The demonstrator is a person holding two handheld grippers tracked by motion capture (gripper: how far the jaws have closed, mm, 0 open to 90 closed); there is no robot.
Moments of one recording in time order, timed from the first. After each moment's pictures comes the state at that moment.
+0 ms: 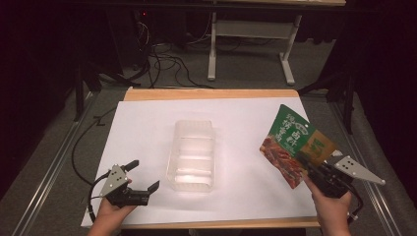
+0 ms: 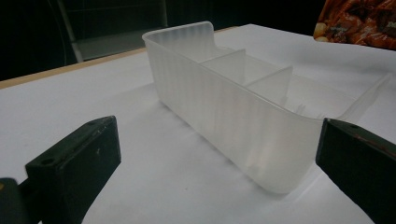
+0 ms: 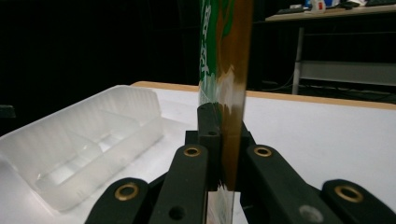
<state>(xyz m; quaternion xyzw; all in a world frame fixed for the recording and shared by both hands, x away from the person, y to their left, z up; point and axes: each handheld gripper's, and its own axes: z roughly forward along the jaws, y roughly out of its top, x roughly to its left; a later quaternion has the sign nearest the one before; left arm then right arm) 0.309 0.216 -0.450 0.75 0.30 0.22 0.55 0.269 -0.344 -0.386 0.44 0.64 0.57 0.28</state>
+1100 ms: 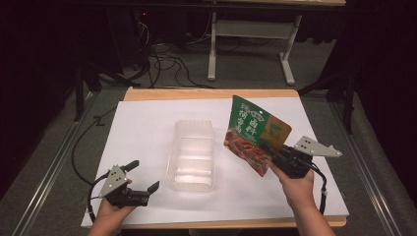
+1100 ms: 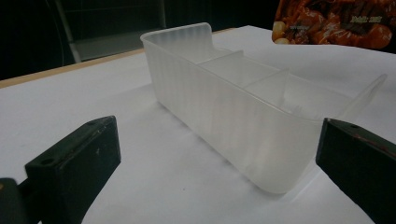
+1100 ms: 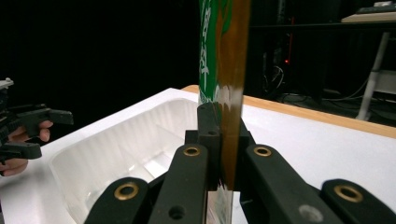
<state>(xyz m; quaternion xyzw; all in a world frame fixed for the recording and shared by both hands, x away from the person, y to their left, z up) 0.308 0.216 -0.450 0.75 0.30 0.21 0.55 0.320 -0.267 -0.368 0.36 0.68 0.60 0.22</state>
